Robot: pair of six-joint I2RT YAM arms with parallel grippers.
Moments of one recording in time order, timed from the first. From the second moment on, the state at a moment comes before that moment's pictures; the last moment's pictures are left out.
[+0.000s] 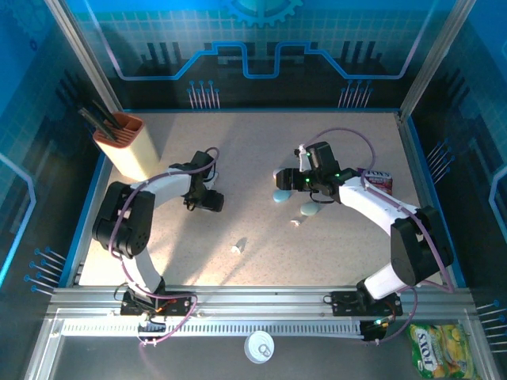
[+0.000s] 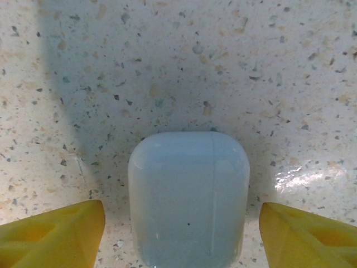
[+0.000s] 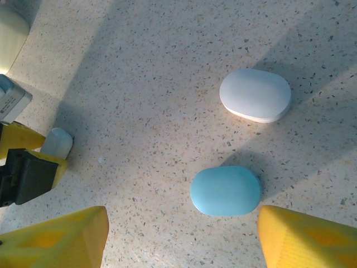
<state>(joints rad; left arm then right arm) -0.28 1.77 1.06 -0.64 0.02 -0.12 0.42 1.52 1.01 -0.31 -0.25 0.40</state>
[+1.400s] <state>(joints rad) -0.43 1.32 0.84 0.11 0.29 -0.72 0.53 1.19 0.77 0.02 -0.34 0.32</state>
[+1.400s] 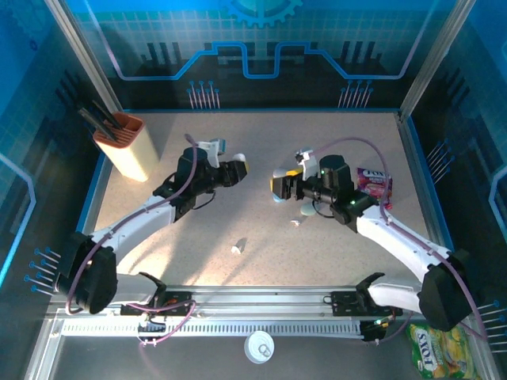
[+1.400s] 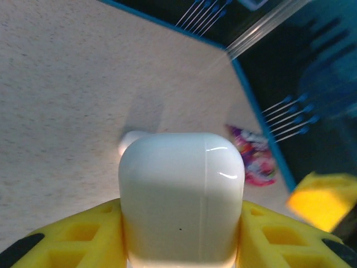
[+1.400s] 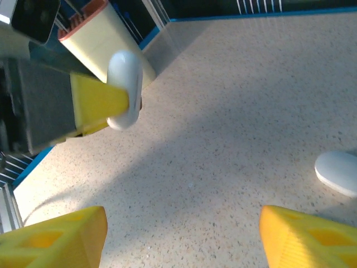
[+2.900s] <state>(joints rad) -0.44 1.29 0.77 0.42 0.36 -1.34 0.67 1.54 0.84 0.69 -0.29 0.08</state>
